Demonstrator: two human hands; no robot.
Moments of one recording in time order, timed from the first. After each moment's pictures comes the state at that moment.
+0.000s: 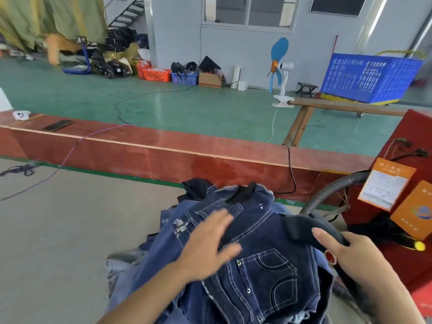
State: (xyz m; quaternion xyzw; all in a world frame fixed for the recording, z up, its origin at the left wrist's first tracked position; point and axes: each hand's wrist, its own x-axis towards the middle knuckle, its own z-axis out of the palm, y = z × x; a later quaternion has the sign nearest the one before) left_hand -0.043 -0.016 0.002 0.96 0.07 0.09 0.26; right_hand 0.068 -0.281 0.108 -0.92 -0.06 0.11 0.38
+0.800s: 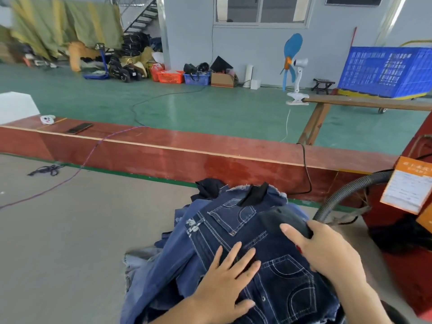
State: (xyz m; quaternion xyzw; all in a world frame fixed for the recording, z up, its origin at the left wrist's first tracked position) left_hand -0.078 -0.050 -0.033 1.00 -0.02 -0.06 -0.01; right_hand 0.051 -0.219 0.098 -0.95 -0.19 0.10 0.24
